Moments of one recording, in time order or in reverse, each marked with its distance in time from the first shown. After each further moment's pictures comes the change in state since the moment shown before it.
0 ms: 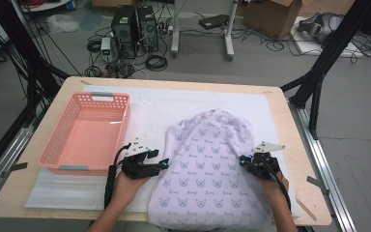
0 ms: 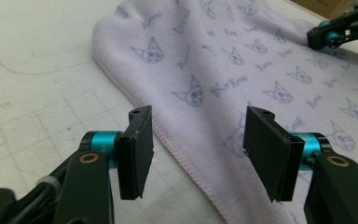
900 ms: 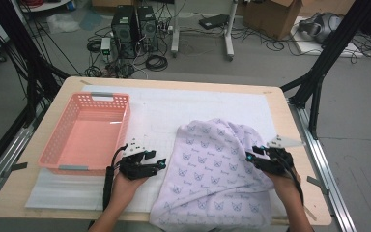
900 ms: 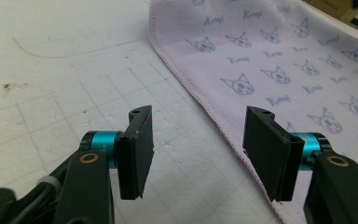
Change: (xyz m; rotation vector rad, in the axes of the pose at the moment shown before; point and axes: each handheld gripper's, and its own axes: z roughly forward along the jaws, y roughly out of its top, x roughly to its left) left arm 0.003 -0.005 -0.003 0.007 0.023 -0.029; right arm -0.020 0.022 -0.026 -0.136 0.028 0.028
